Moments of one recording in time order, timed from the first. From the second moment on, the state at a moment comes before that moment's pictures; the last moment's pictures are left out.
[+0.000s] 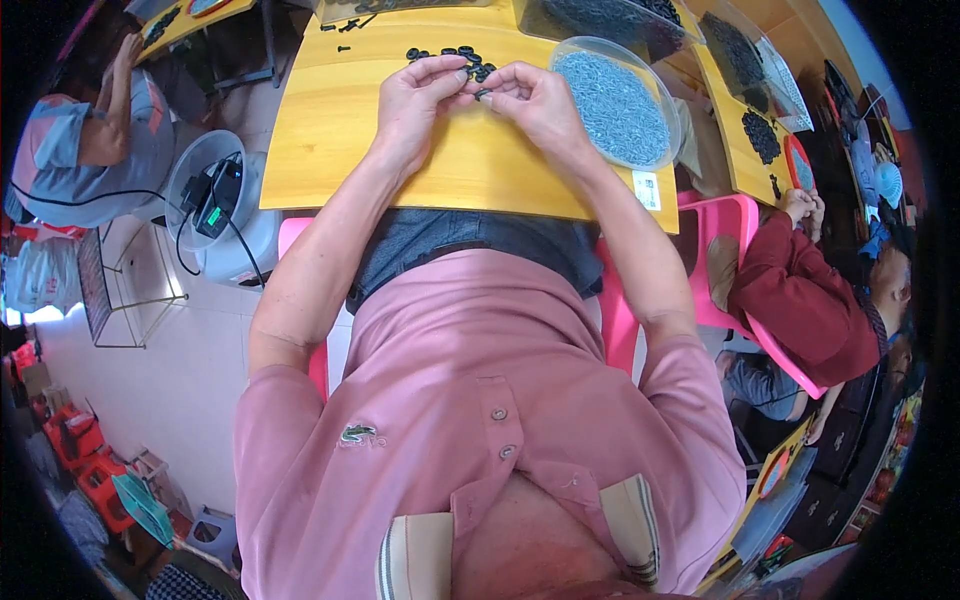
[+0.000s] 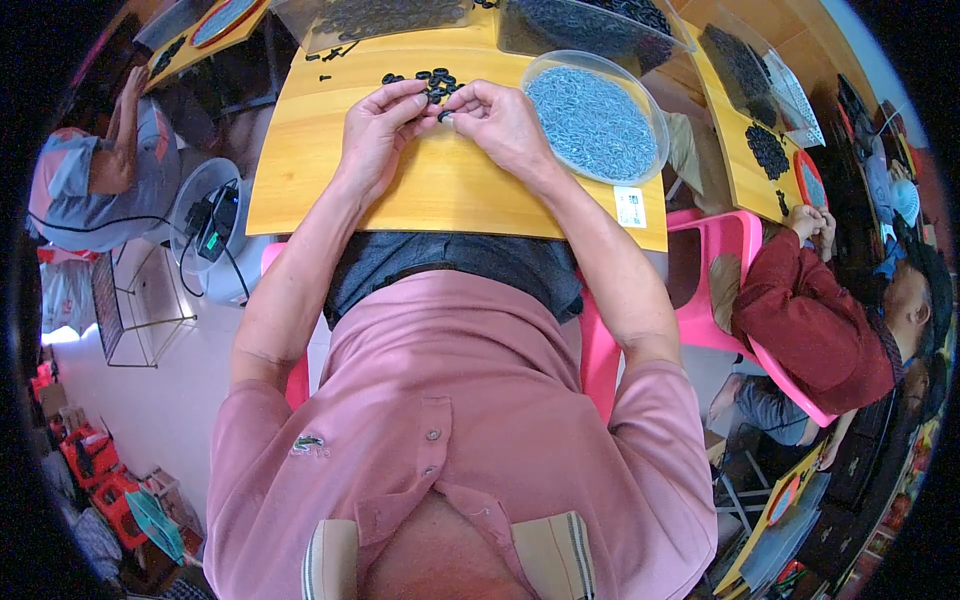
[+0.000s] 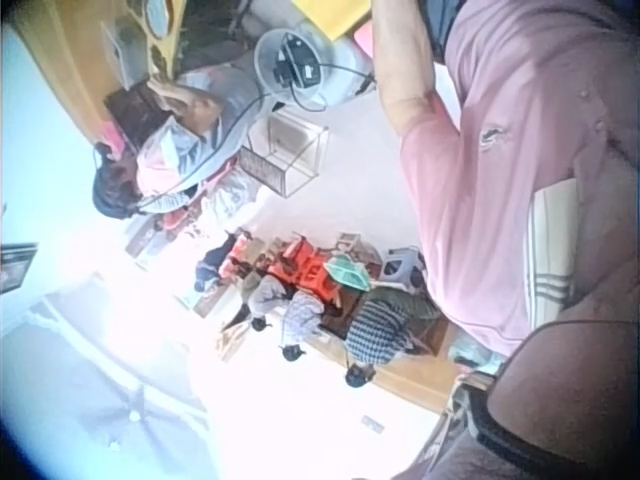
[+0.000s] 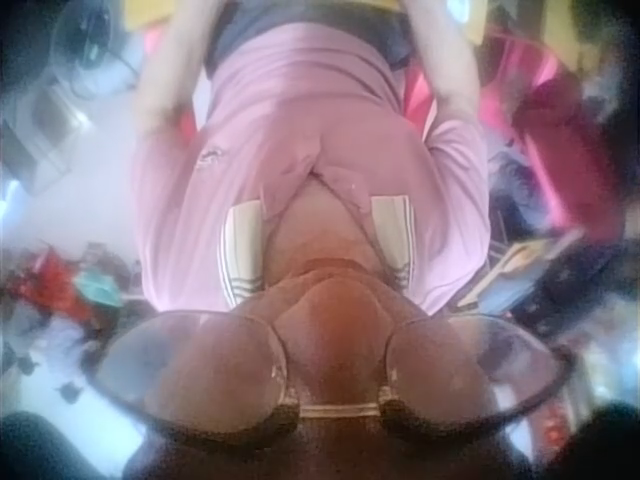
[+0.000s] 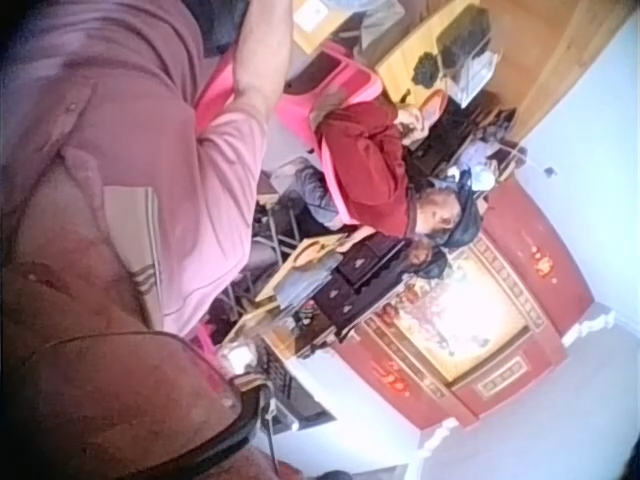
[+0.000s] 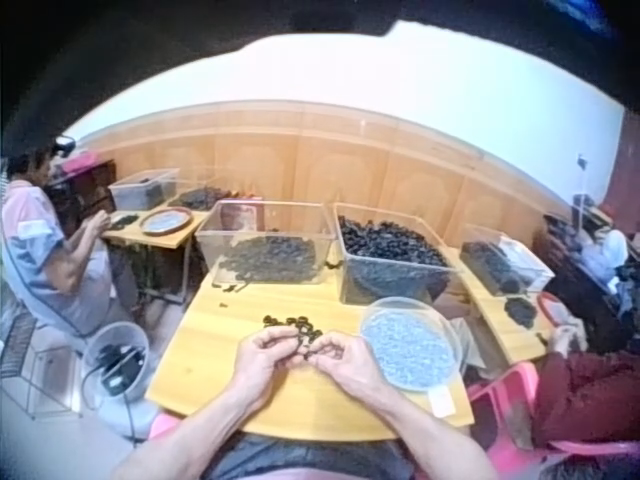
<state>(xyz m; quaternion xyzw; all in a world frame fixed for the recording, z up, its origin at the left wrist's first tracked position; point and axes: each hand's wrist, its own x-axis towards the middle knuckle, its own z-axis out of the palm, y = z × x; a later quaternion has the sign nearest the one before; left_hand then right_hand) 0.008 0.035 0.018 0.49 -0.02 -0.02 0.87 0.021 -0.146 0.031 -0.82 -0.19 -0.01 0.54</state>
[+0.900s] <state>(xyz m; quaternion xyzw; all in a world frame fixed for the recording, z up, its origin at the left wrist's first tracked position) -0.004 0.023 0.026 0.48 -0.01 -0.02 0.88 0.028 -0.162 0.036 -0.52 -0.09 0.21 0.82</state>
